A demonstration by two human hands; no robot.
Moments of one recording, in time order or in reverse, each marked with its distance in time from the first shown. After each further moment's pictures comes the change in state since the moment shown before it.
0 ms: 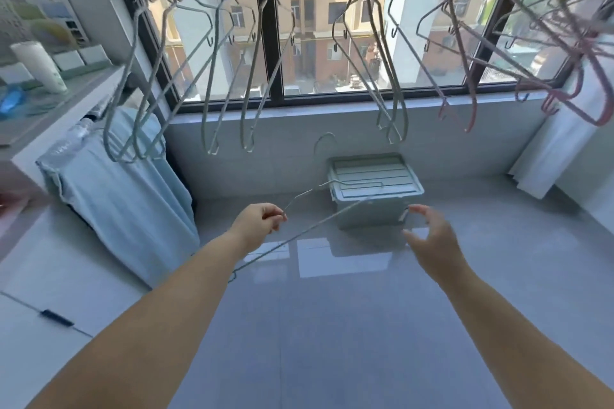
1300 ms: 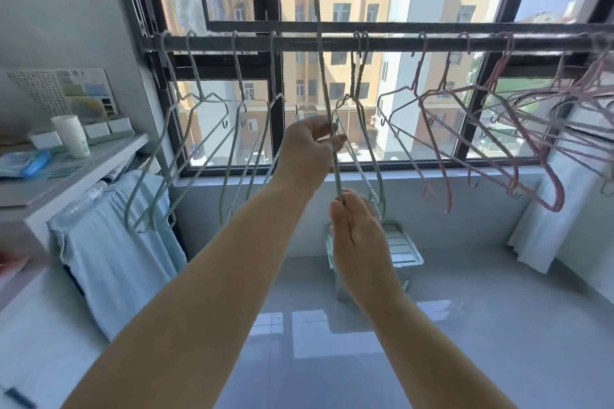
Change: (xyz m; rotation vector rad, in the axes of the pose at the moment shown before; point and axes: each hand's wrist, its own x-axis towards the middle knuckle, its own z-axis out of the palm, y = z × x) left_hand -0.035 0.239 -0.043 -0.509 0.301 0.470; right_hand -0.022 -0.180 -0.007 0.314 0.116 -0.518
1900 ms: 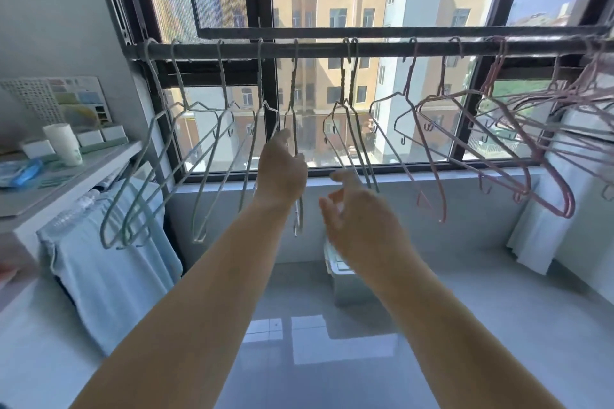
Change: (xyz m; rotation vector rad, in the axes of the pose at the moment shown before) left_hand 0.017 -0.026 0.000 0.460 0.179 -0.036; right_hand 0.030 -0.033 -0.040 -0.432 -0.221 0.069
